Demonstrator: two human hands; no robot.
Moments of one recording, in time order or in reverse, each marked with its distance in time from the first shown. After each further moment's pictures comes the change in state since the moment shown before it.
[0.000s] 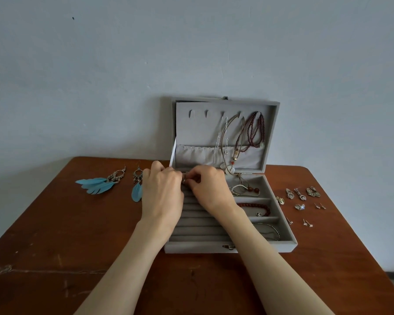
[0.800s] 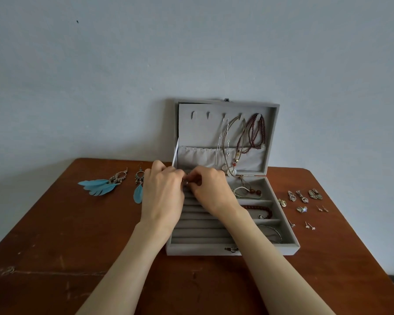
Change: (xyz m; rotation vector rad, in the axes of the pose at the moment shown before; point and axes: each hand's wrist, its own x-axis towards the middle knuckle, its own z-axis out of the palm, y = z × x) left_hand 0.002 0.000 -0.012 -0.042 0.028 0.057; right_hand 0.000 -0.003 -0.005 -0.043 -0.083 -0.016
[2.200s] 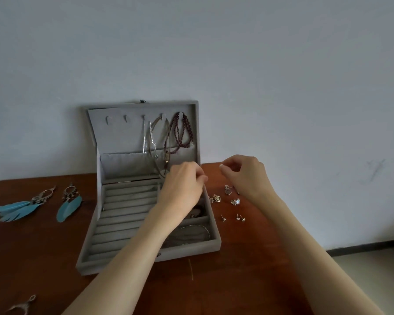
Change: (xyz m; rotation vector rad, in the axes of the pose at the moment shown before) left_hand 0.034 0.150 0.025 -0.380 -0.334 0.012; right_hand -0.041 0.124 -0.131 0.124 0.313 0.239
